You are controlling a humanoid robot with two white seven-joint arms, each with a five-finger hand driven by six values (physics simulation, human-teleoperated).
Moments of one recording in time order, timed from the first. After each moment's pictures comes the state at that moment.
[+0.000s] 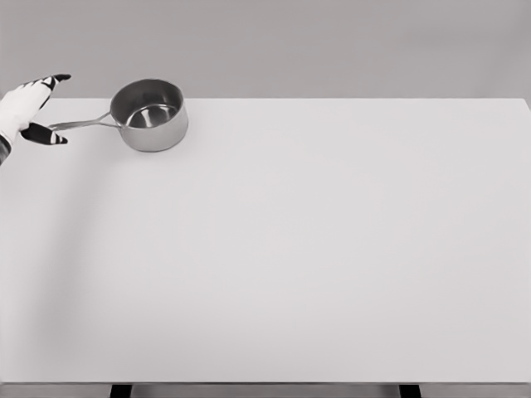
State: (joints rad) left arm -0.68 0.60 -0.42 -0.90 -0.48 -0.14 -0.10; right arm -0.03 0.00 0.16 0.16 0.07 -0.30 0.19
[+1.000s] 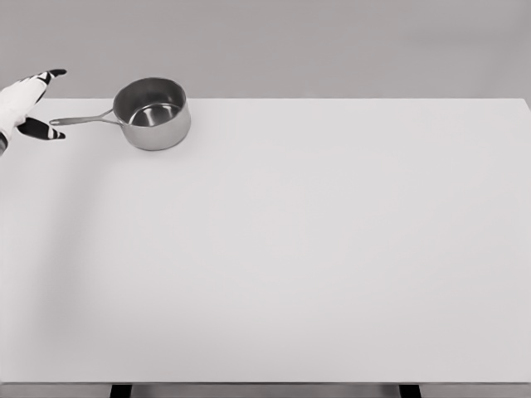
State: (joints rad) left arm -0.73 0.59 -0.43 -0.82 -0.46 -0.17 -0.10; right arm -0.03 0.00 0.16 0.16 0.07 -0.30 0.19
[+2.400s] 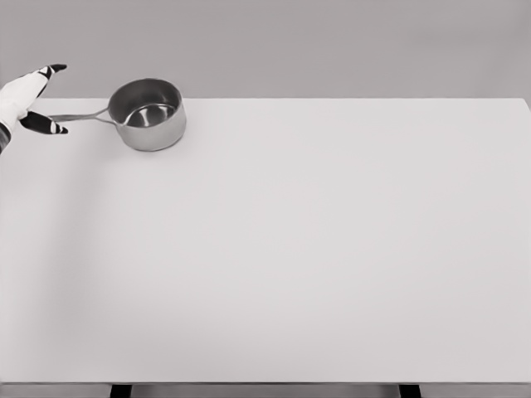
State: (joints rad) left arm -0.79 0.55 -0.43 -0.72 -0.46 -0.18 -0.10; right arm -0.03 0.00 0.16 0.16 0.07 -0.30 0.19
